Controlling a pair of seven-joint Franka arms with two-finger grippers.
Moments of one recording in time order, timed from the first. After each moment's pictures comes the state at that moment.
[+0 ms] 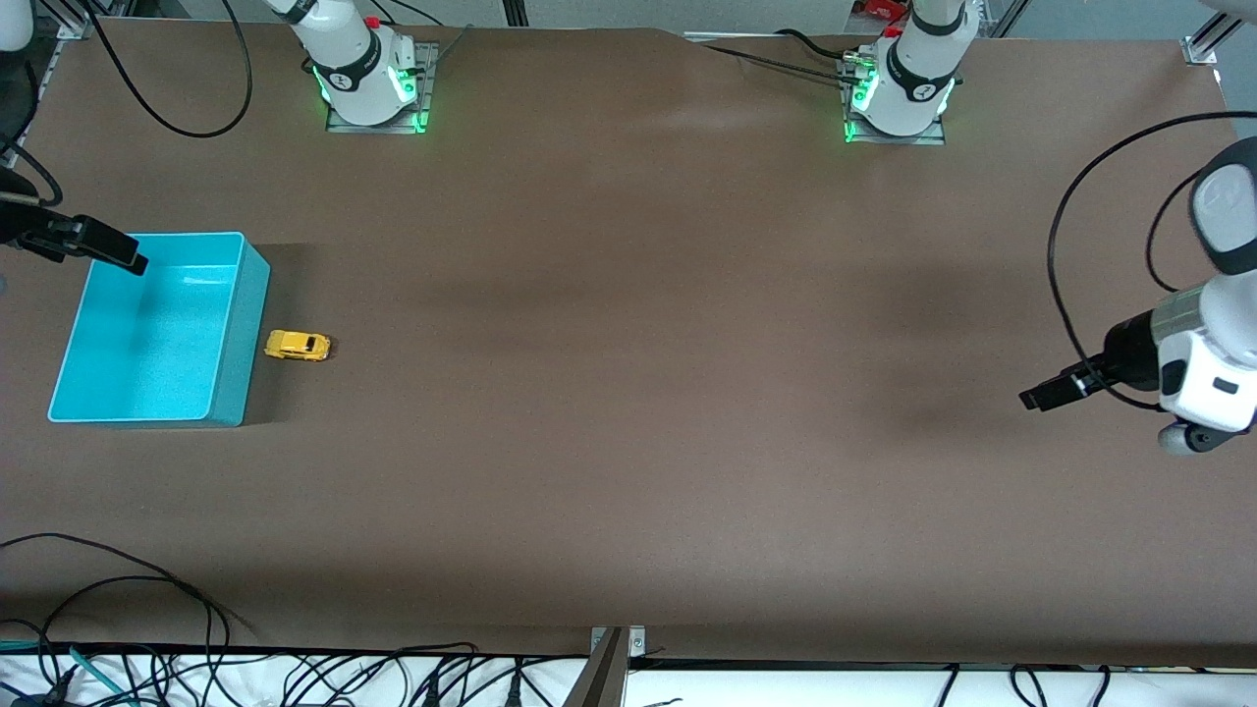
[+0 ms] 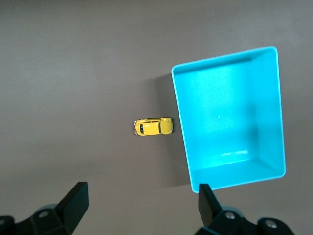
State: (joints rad) left arm 0.07 0.35 -0.03 -1.40 -0.12 1.73 -0.32; right arm 0.01 0.08 -0.10 -1.62 -0.01 1.63 0.15
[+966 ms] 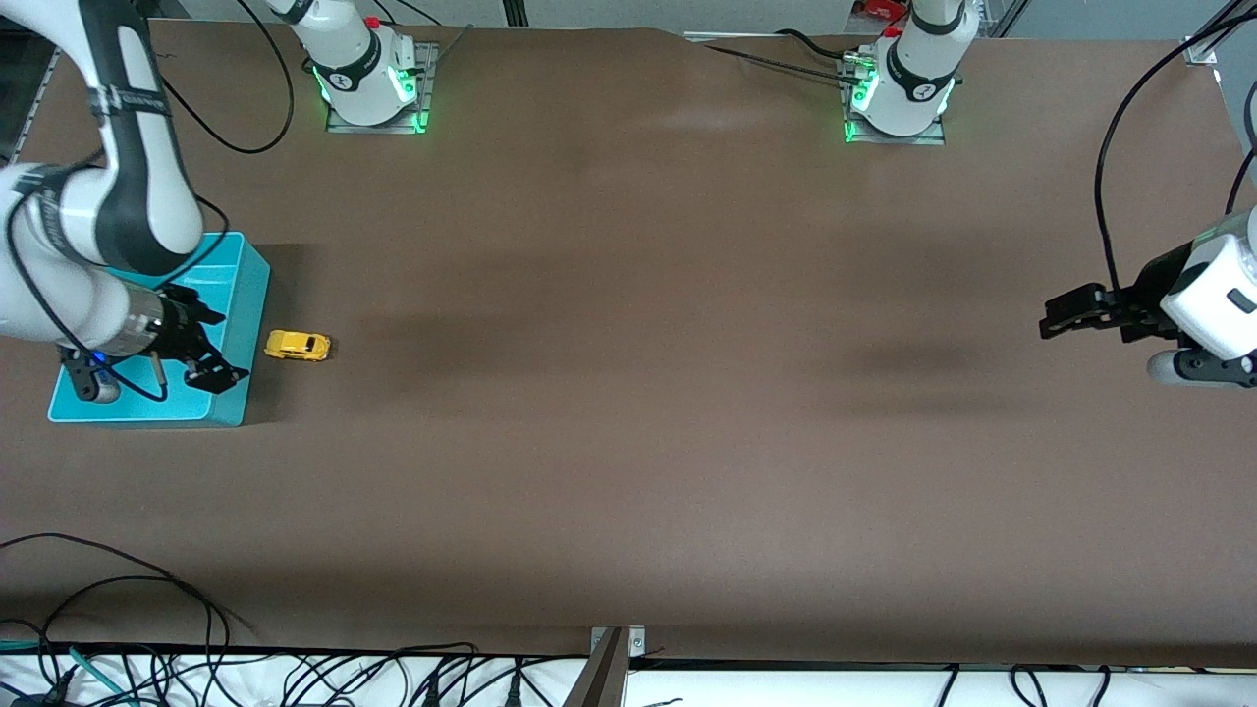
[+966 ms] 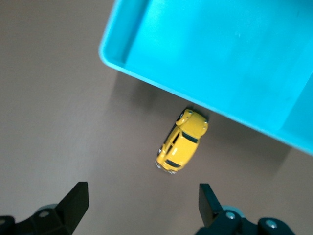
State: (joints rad) left arm 0.00 0.26 0.01 -1.35 -0.05 1.54 0.03; right arm 0.02 0.34 -0.10 -1.88 0.06 2.11 1.10
